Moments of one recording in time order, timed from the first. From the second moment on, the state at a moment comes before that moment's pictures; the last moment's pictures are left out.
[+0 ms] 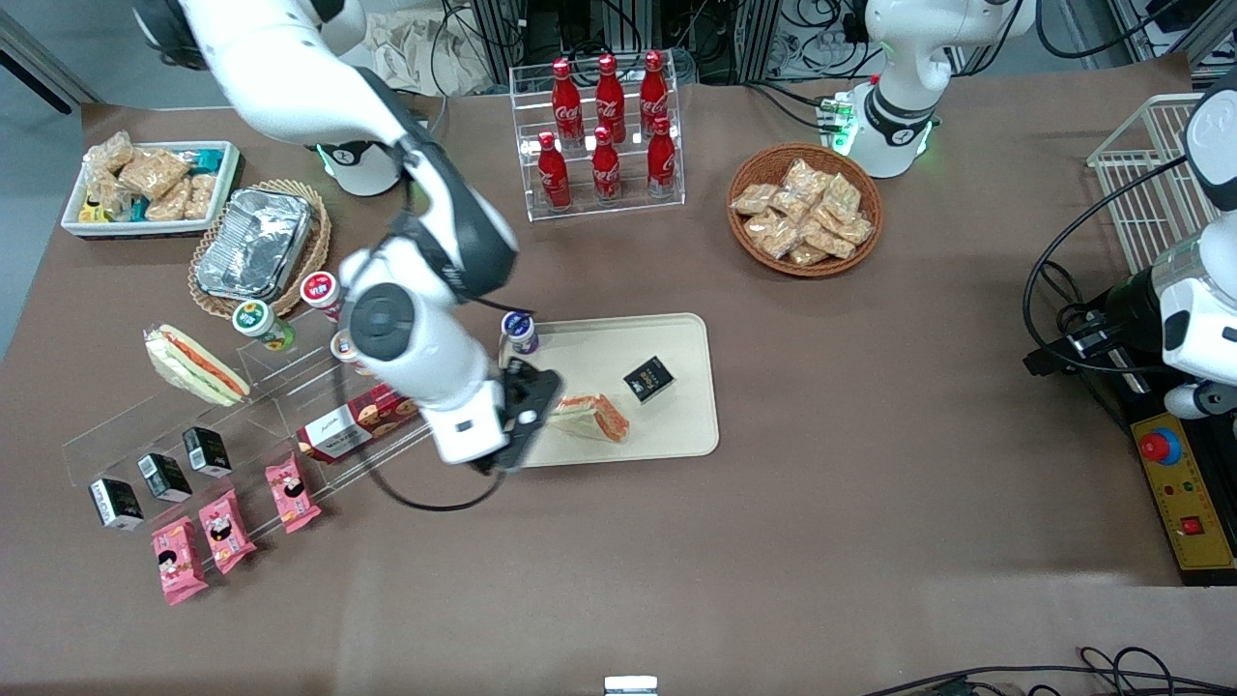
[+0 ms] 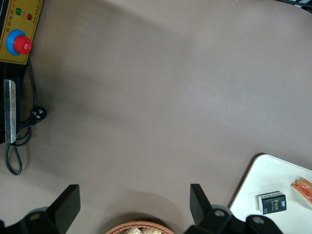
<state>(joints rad) 0.45 0.50 -0.01 -1.43 0.15 2.03 -0.62</state>
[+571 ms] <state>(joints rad) 0.28 0.31 -0.13 -1.43 0.22 1.75 -0.34</state>
